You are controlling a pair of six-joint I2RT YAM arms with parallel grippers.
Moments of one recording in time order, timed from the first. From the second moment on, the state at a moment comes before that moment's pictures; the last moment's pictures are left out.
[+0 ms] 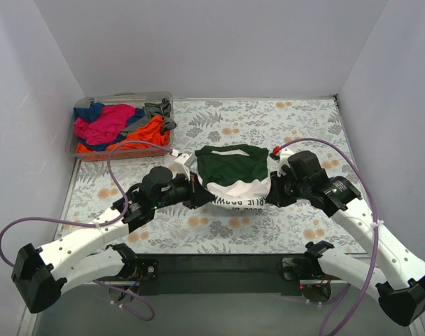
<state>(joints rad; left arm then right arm) -0.81 0.96 0.66 -0.06 0.26 -0.60 0.59 0.91 0.93 -0.88 -0.17 0.24</state>
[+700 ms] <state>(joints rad) -0.65 1.18 0.62 0.23 0.17 -0.66 0.58 1.31 1.11 -0.64 0.11 0.20</state>
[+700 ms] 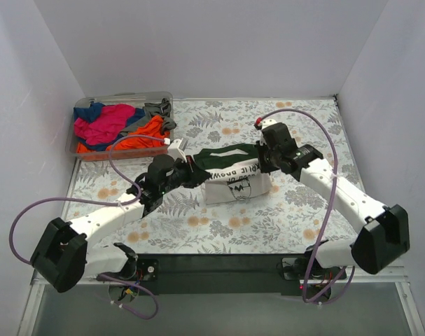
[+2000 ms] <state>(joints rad) -0.43 1.79 1.08 0.35 0.05 -0.63 0.36 1.90 1.64 -0.50 0.07 0.11</state>
